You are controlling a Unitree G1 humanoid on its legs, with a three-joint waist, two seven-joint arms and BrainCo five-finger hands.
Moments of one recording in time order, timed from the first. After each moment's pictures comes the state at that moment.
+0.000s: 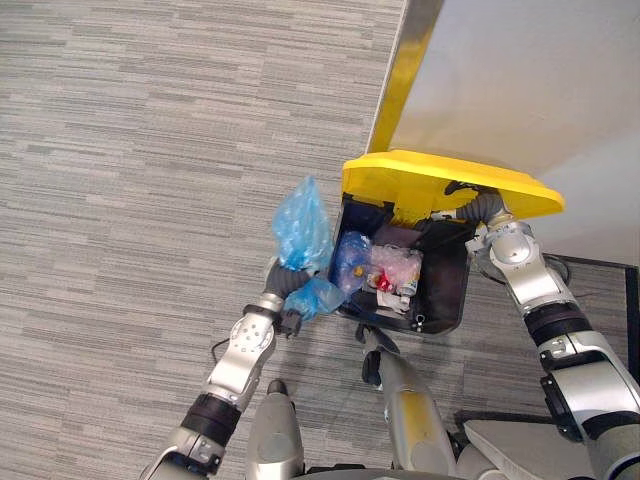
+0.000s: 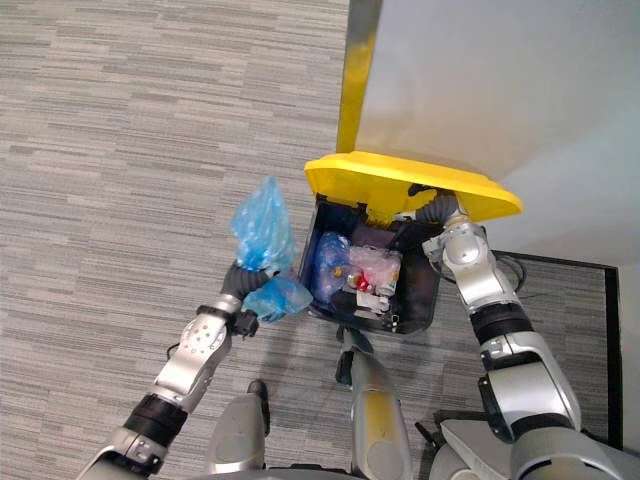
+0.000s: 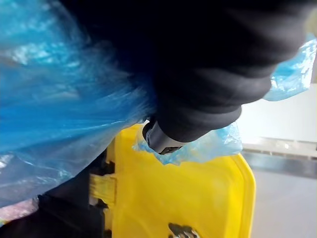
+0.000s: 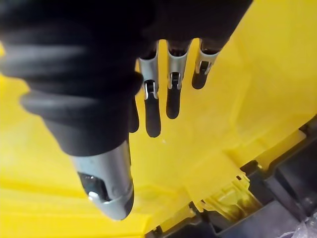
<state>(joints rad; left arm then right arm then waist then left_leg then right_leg) -0.24 0.22 -0.33 0.23 -0.21 -0.21 0.02 -0.72 -0.56 0.22 0.64 -0.09 -0.07 -0.10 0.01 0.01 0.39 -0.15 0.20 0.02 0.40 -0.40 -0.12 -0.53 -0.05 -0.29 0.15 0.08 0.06</state>
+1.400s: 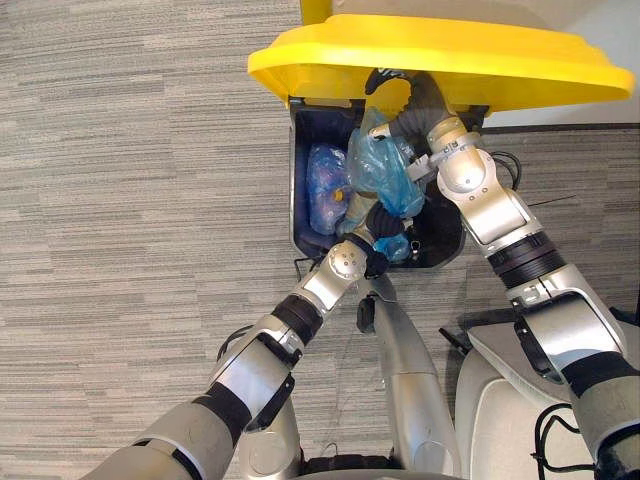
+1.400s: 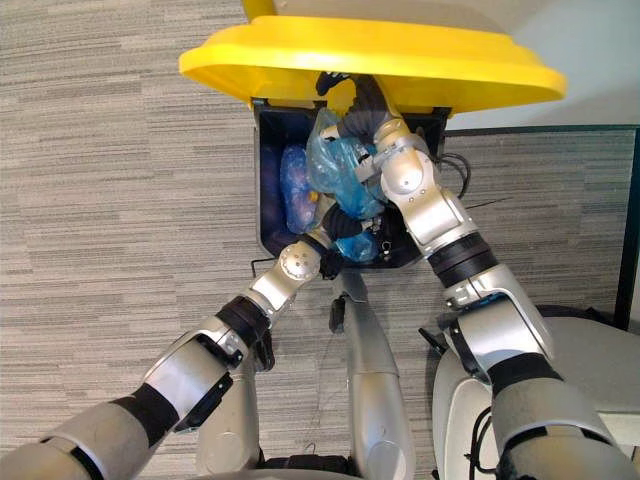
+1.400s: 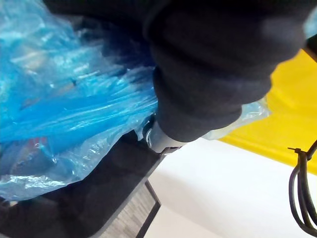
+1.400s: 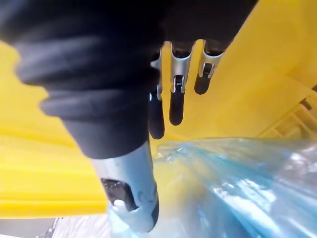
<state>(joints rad) -0.88 -0.06 -0.49 0.80 0.00 -0.12 0.10 -1.06 -0.47 0.42 0.44 -0.04 -0.05 -0.13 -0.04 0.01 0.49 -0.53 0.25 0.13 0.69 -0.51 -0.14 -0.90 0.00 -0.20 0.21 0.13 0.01</state>
